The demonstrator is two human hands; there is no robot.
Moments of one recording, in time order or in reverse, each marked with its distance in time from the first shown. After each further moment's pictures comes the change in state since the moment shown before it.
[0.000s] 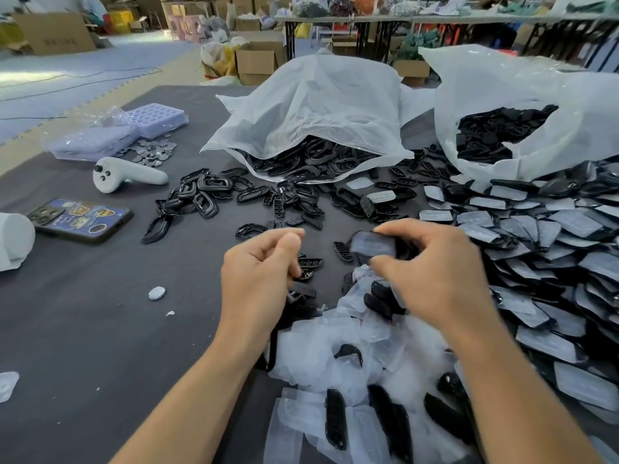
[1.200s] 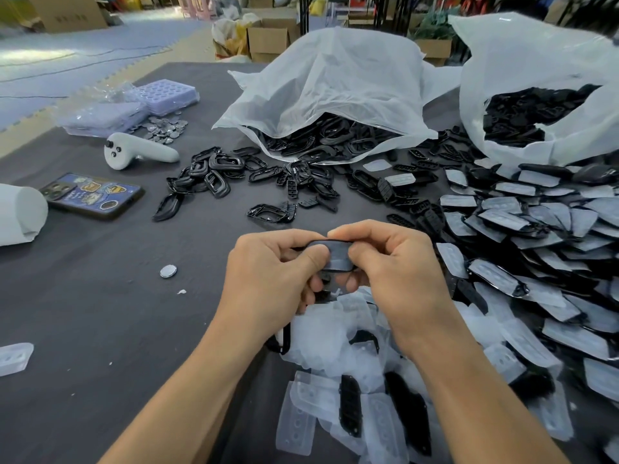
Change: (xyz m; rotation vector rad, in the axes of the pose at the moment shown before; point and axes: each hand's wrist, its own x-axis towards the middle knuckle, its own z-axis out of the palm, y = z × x) left_hand -0.016 0.016 -0.012 0.107 -0.174 -0.082; right_hand -0.019 -0.023 0.050 0.664 -0.250 0.103
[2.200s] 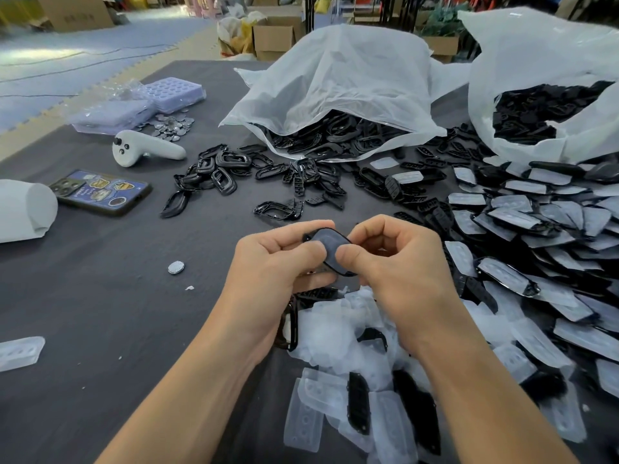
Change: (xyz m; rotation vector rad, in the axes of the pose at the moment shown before) left_hand -0.007 0.007 -0.007 -0.418 -0.086 -0.109; right_hand -0.001 -0.002 0.003 -0.048 0.042 -0.018
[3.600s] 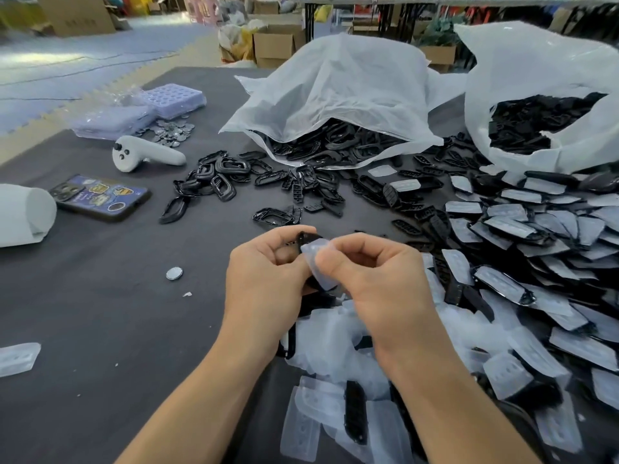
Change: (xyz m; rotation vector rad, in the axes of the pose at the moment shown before) left_hand 0.003 -0.010 0.005 0.158 0.214 0.061; right_hand -0.011 -0.003 0.019 0.208 -0.005 0.062
